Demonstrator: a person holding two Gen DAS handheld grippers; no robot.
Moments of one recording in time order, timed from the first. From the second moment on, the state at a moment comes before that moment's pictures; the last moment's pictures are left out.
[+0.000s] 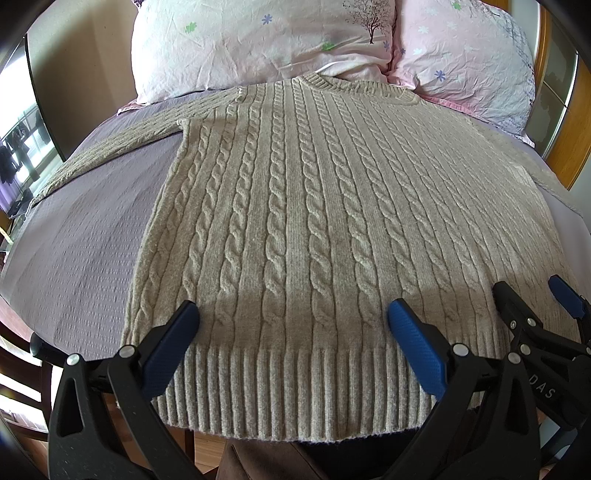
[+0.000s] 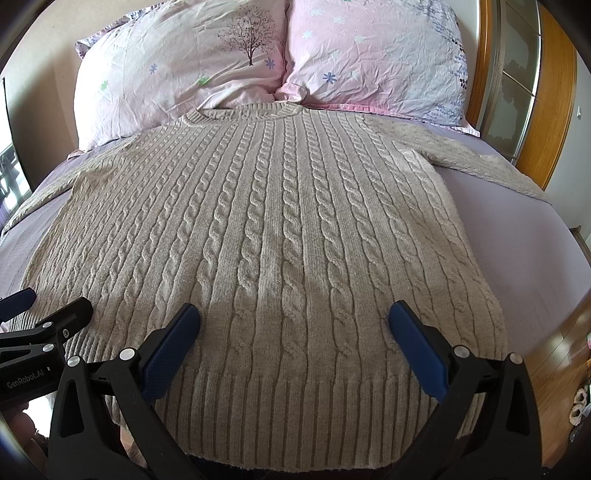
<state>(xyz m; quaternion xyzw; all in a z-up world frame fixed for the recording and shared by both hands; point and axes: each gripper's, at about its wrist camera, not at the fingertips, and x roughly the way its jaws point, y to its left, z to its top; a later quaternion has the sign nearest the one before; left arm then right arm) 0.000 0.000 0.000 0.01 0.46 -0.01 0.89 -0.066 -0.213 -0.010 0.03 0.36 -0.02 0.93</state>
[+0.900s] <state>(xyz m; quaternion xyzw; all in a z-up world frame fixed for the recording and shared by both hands) 0.000 0.000 0.000 0.01 0.46 -0.01 0.89 -0.068 -0.213 -0.008 0.03 0.36 -0.02 0.93</state>
